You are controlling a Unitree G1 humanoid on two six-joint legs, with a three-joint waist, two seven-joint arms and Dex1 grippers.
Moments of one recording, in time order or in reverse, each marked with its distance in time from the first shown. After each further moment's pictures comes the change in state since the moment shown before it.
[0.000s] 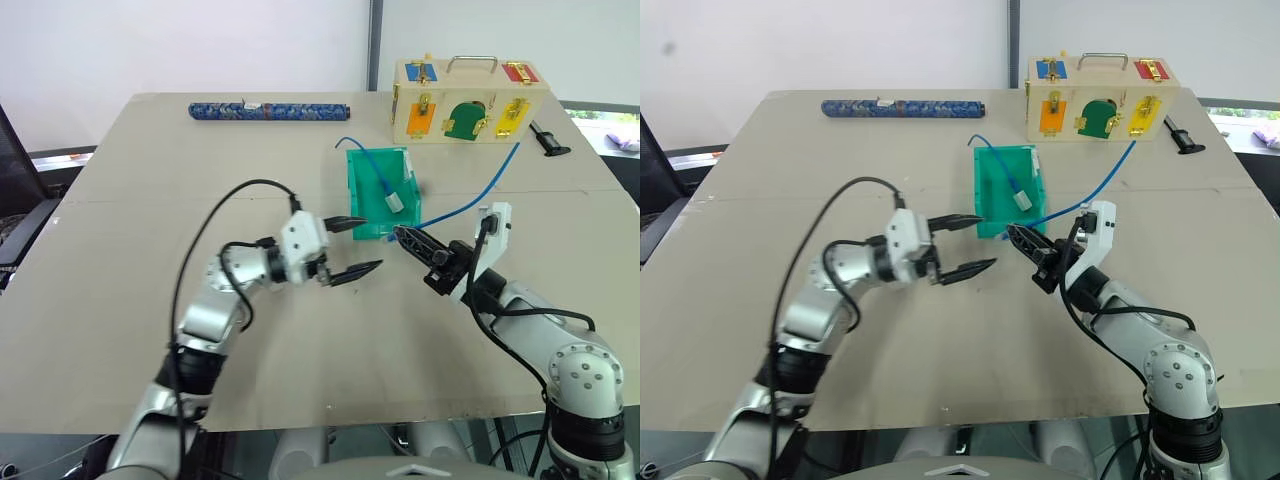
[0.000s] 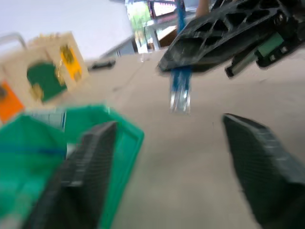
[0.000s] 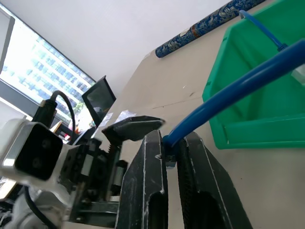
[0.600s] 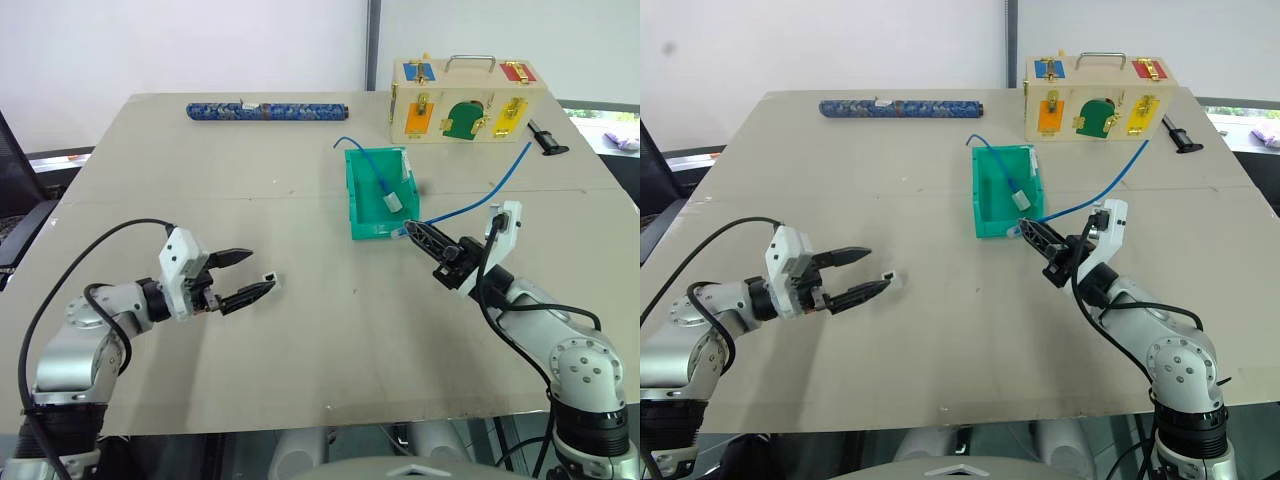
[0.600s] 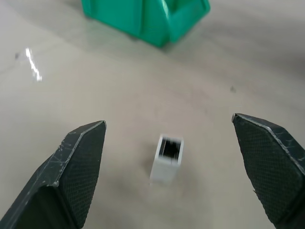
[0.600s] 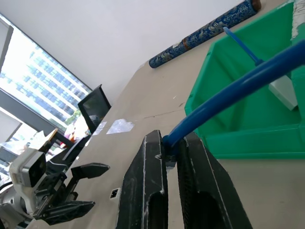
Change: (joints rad) left arm 0.324 0.240 0.322 0.053 -0.101 0.147 -0.106; right arm 0.004 -0.010 -0.018 0.051 -0.067 -0.050 0.091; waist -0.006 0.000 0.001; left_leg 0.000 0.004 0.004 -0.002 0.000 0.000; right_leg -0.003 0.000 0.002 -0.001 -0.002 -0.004
